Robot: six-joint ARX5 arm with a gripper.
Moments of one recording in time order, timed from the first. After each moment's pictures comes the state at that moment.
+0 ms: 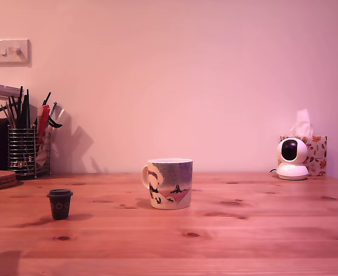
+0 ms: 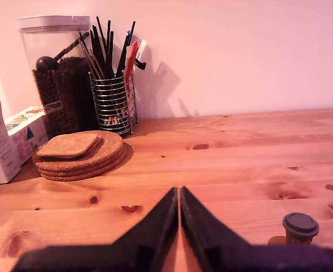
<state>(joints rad) 0.00 0.00 0.01 -0.04 0.02 -0.01</state>
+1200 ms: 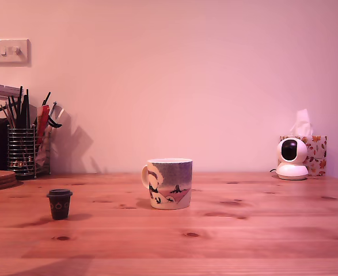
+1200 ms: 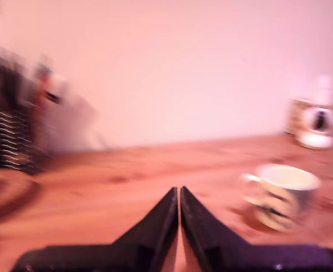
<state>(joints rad) 0.00 0.00 0.01 0.02 0.37 -0.10</state>
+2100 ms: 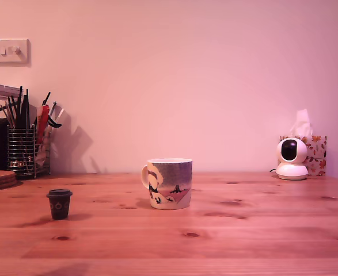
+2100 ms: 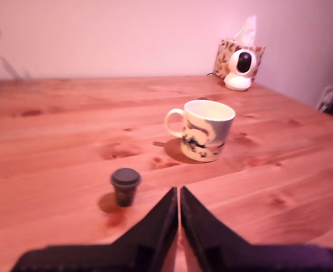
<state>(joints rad) -0.09 0.00 0.01 -0.16 0.47 -0.16</state>
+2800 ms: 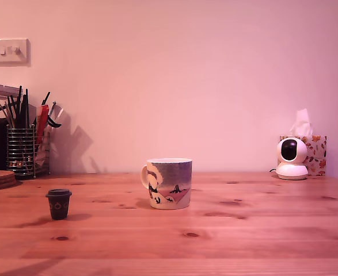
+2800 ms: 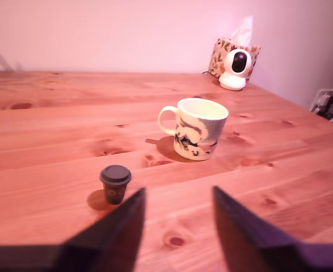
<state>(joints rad) -0.21 0.00 0.01 -0.16 0.31 -0.16</state>
